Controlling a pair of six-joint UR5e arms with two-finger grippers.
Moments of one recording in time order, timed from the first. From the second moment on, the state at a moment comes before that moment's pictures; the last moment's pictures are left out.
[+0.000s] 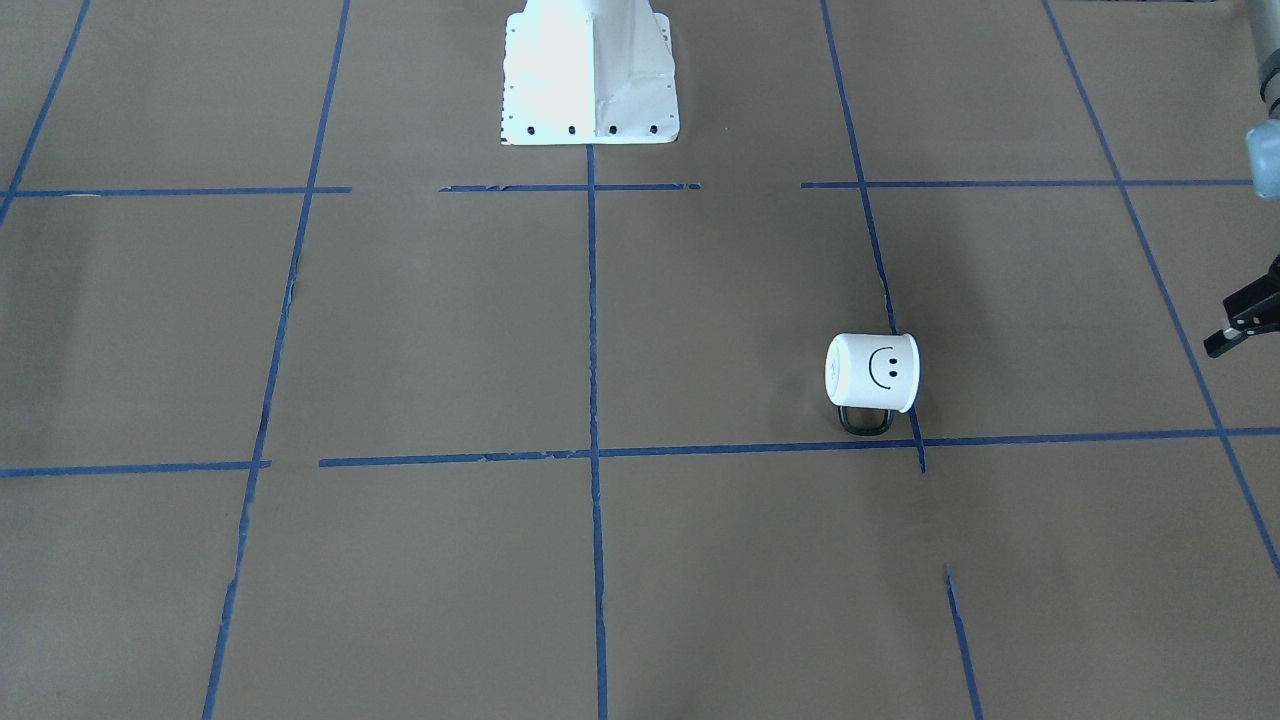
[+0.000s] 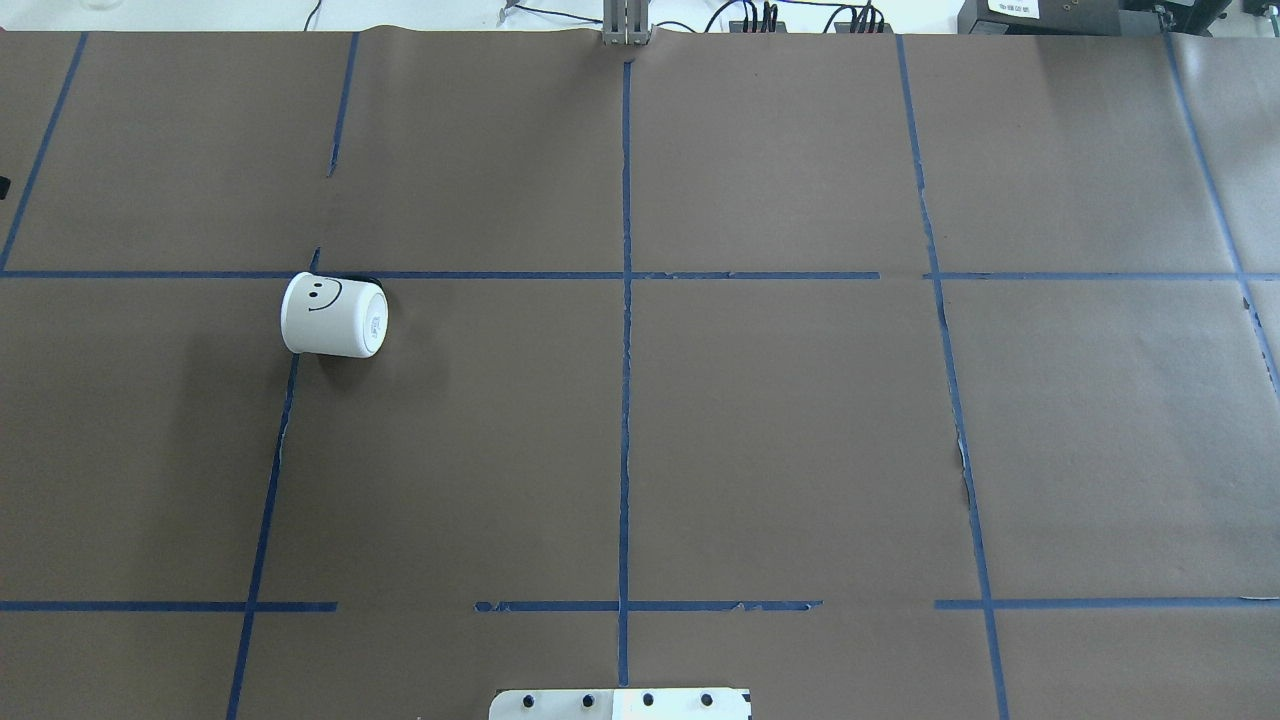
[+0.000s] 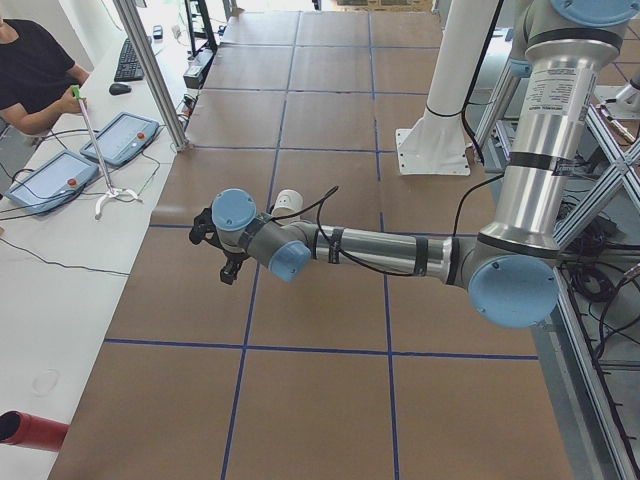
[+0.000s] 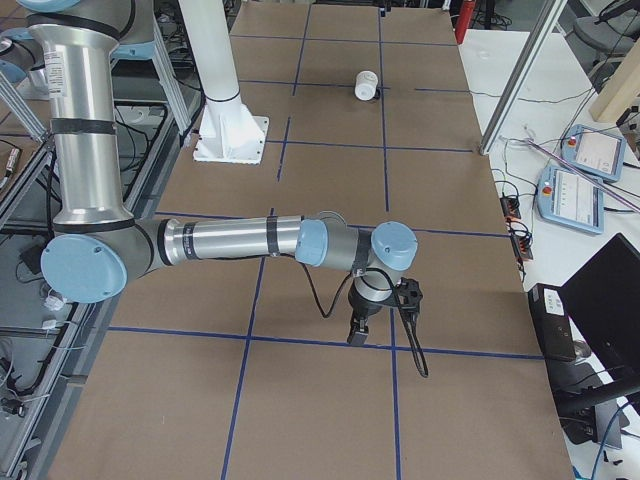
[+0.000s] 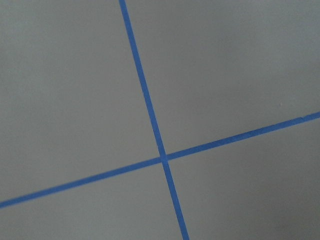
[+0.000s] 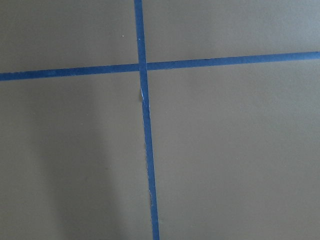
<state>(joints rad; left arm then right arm) -1.36 -1.73 -1.48 -2.15 -2.51 -0.33 1.53 -1.54 1.64 -1.83 2.27 0.01</state>
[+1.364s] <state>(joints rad) -1.09 -1.74 -1.30 -3.05 -2.51 -1.24 1.53 -1.54 1.64 -1.83 2.27 0.01</state>
